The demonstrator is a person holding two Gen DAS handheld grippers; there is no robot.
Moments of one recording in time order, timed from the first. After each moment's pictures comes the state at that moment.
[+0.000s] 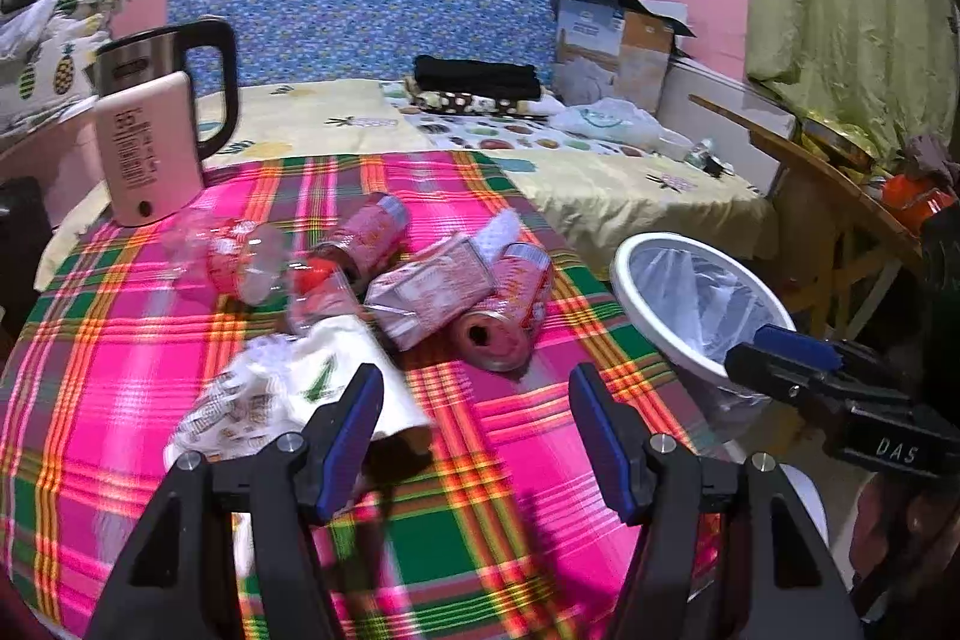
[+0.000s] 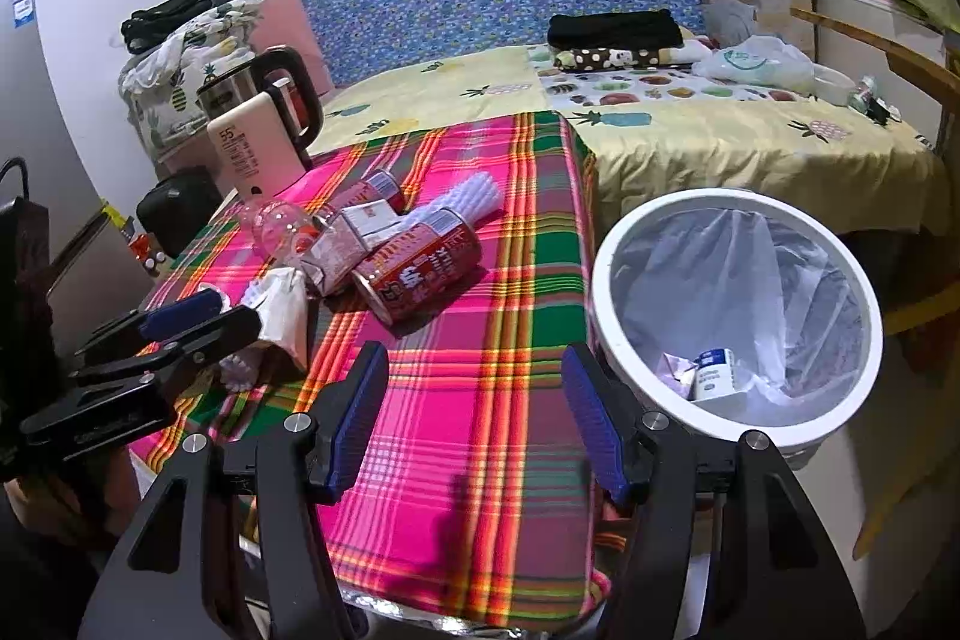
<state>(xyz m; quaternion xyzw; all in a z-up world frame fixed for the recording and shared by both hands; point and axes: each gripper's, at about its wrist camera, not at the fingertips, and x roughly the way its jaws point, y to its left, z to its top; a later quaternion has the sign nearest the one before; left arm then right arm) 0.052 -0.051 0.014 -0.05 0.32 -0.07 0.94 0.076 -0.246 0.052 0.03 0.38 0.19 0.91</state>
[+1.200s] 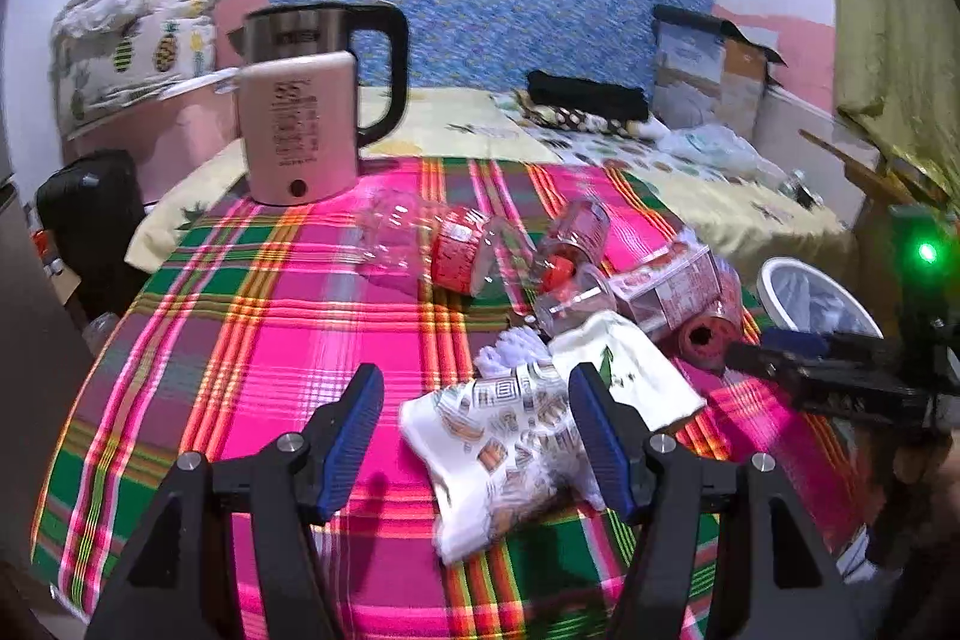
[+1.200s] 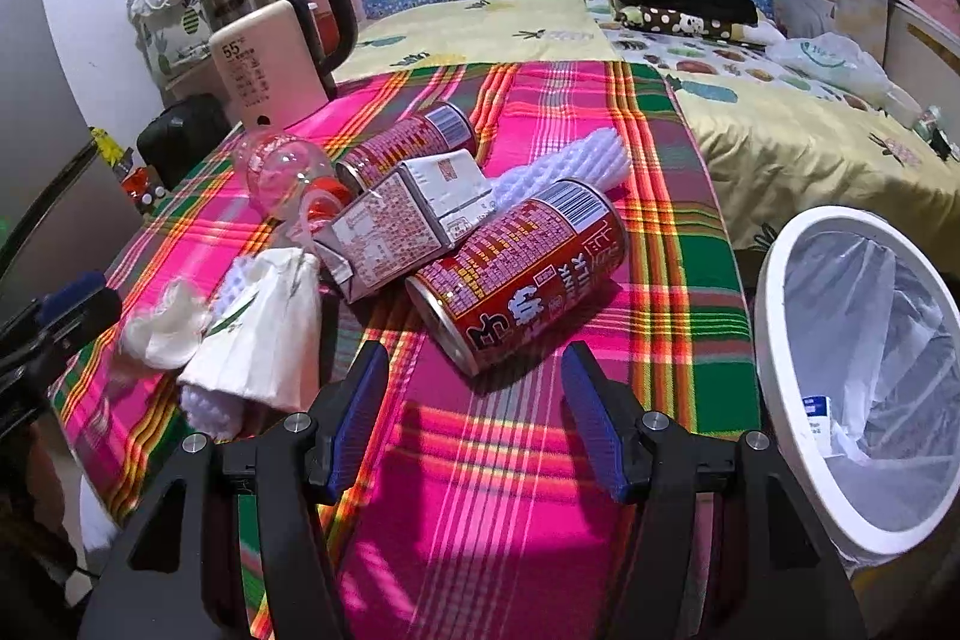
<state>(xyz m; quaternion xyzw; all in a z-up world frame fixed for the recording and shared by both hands) 0.041 0.056 -0.002 -0.05 0.31 0.01 0.95 0.124 -0.171 0.014 -0.03 0.43 0.22 0.87</state>
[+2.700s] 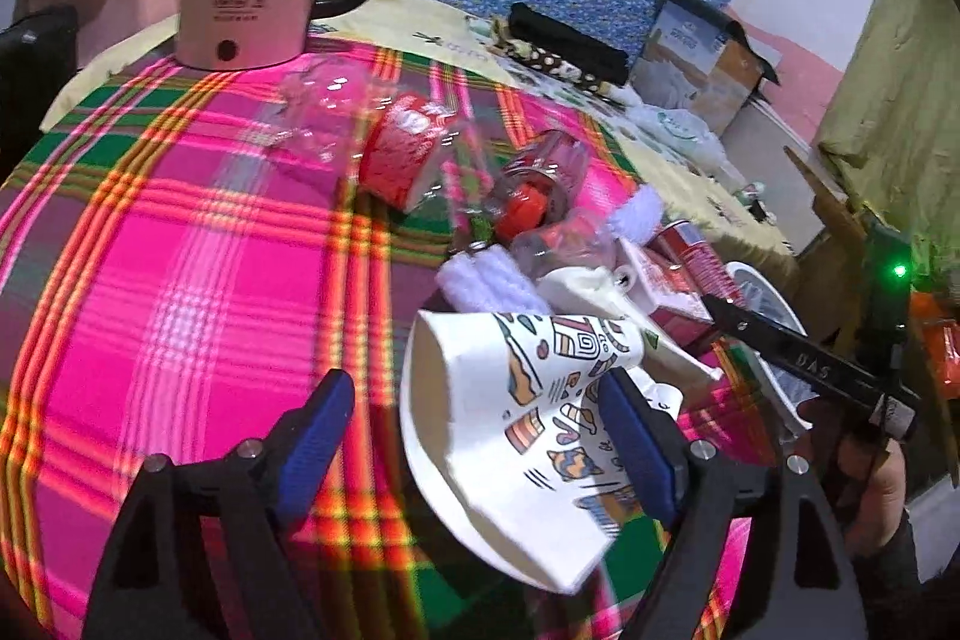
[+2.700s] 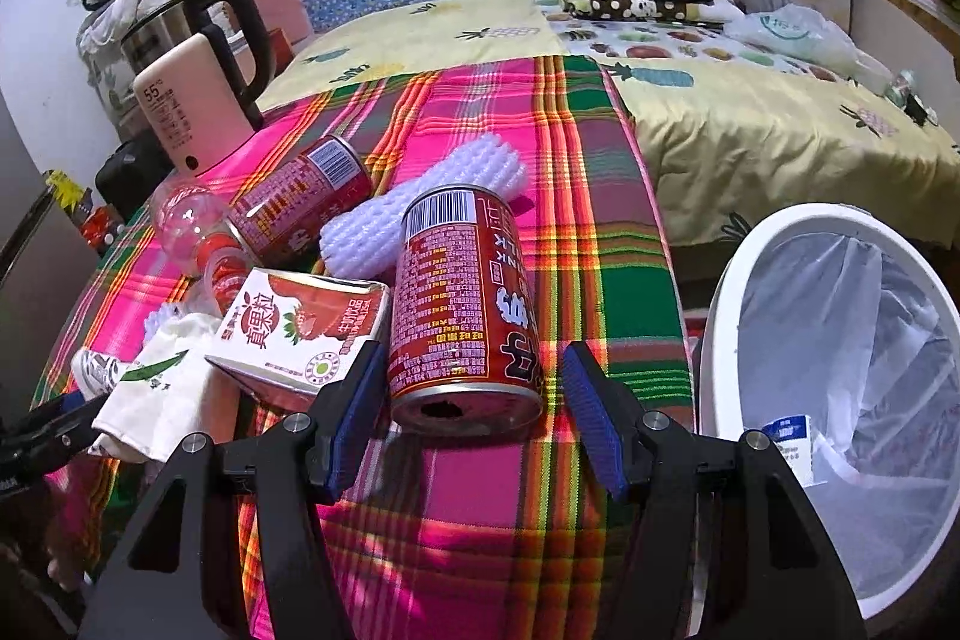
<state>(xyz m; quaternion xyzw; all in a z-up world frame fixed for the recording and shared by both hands) 0.088 0.059 -0.042 -0.19 0.39 -0.07 0.90 0.160 -0.204 0.010 0.00 0.44 0.18 0.88</state>
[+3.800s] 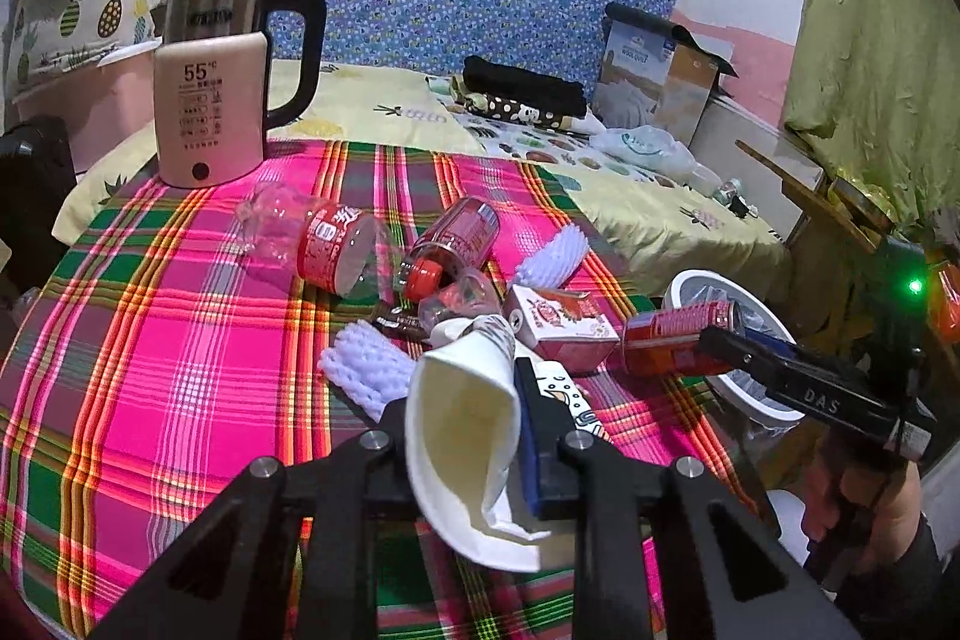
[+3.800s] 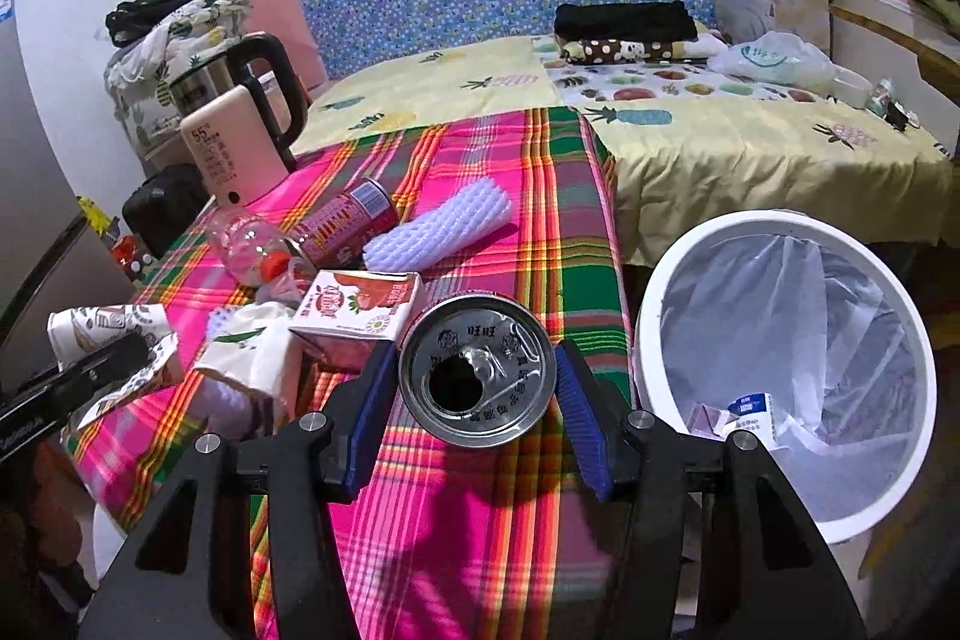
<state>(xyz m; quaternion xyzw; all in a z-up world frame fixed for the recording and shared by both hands) 0.057 0.015 0.017 -0.12 0.32 -0.06 0.94 0.119 -0.225 0.041 0.03 0.39 0.19 0.90</state>
